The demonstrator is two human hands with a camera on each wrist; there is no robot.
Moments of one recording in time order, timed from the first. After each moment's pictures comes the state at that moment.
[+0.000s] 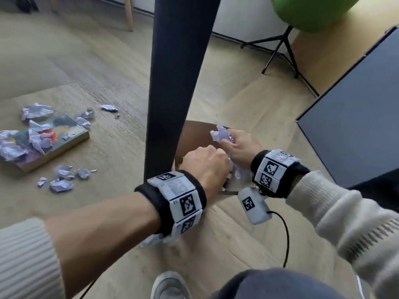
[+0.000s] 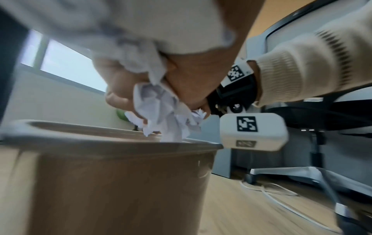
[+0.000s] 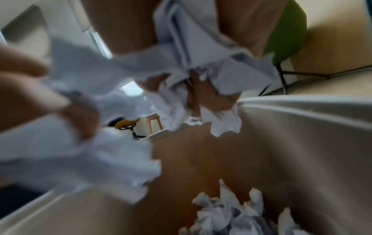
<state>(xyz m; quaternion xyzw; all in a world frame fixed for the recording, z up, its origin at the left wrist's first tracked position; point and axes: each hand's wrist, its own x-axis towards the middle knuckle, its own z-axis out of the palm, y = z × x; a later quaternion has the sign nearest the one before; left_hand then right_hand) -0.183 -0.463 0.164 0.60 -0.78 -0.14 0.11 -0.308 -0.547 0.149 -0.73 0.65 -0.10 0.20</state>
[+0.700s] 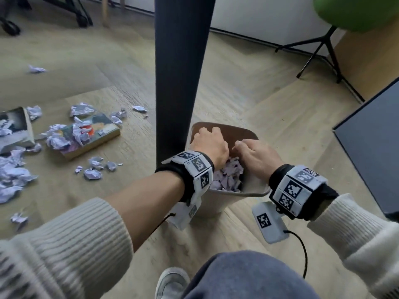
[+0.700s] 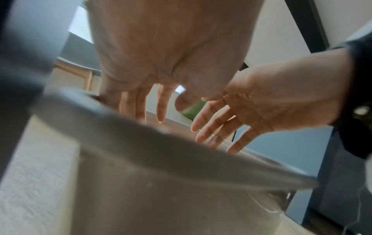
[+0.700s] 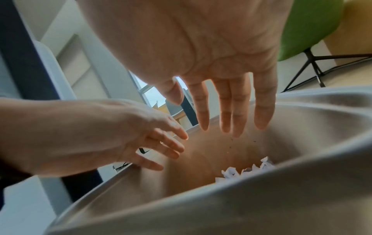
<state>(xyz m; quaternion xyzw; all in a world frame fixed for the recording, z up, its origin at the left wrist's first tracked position) -0.183 -0.526 0.131 0.72 -0.65 -0.19 0.16 -0.321 -0.541 0.148 -0.77 0.60 -0.10 0.20</state>
